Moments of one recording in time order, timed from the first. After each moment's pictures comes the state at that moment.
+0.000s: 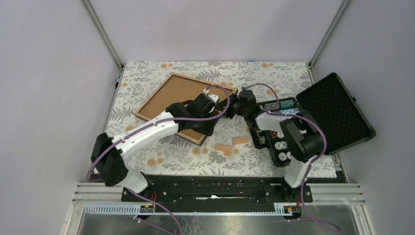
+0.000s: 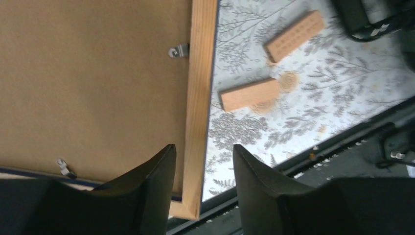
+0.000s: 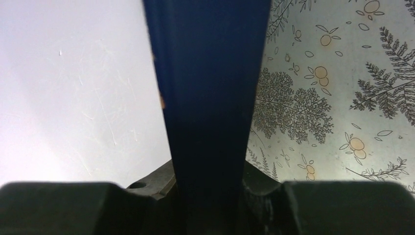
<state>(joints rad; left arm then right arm) -0.87 1.53 1.30 -0.79 -0.09 -0.41 0.50 1.80 0.90 0.45 -0.31 1.33</state>
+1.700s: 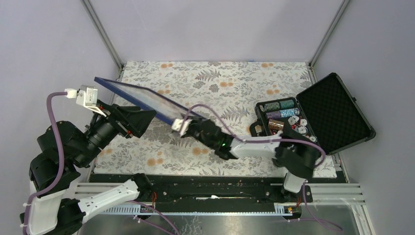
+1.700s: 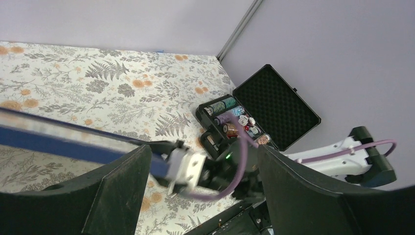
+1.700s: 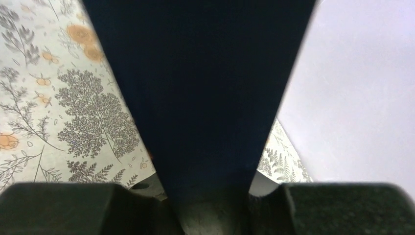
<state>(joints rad) -0.88 0.68 1.55 -0.89 -0.28 -0.51 1.12 1.69 0.96 0.68 0.18 -0.60</state>
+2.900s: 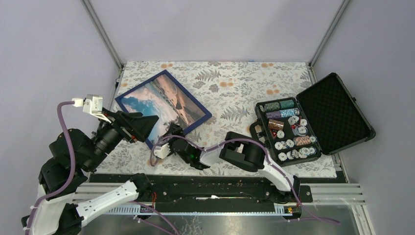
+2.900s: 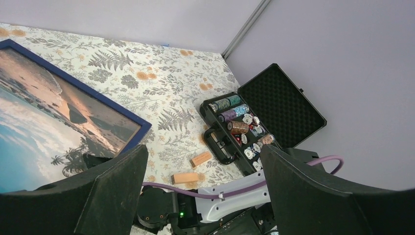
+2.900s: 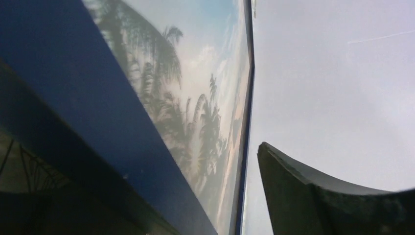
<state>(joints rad) -0.88 0.56 1.36 -0.82 -0.31 -0.55 1.25 2.35 1.29 0.78 0.49 -1.24</state>
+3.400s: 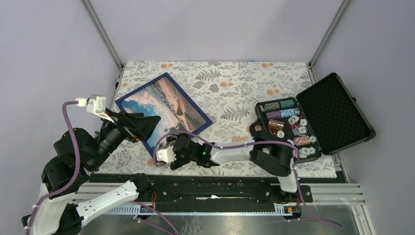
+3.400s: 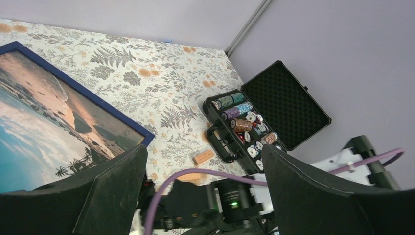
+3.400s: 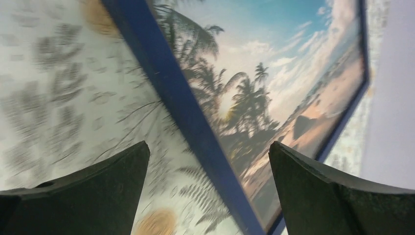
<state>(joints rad) -0.88 0.56 1.33 -0.81 -0.32 -0.55 1.28 2.03 1.22 0.20 0.20 -0.82</state>
